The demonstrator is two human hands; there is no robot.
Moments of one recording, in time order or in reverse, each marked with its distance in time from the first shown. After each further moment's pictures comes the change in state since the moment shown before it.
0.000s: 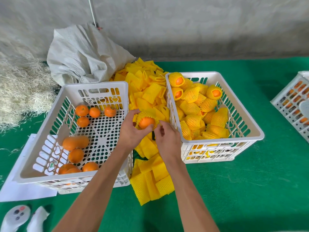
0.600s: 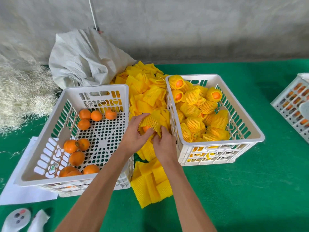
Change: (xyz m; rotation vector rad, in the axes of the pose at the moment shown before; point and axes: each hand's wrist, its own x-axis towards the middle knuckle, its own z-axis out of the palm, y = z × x) left_hand 0.000 -0.006 -0.002 0.081 -0.184 0.089; right_hand -0.004 0.000 0.008 0.037 -0.173 0.181
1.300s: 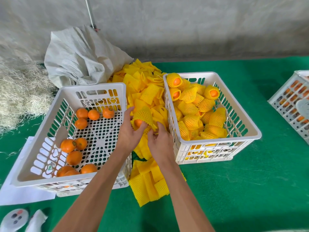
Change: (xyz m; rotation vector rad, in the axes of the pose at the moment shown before) left_hand 0.001 0.002 0.004 -0.086 0.207 -0.120; right_hand -0.005 -0.010 -0.001 0.005 0.056 -0.021
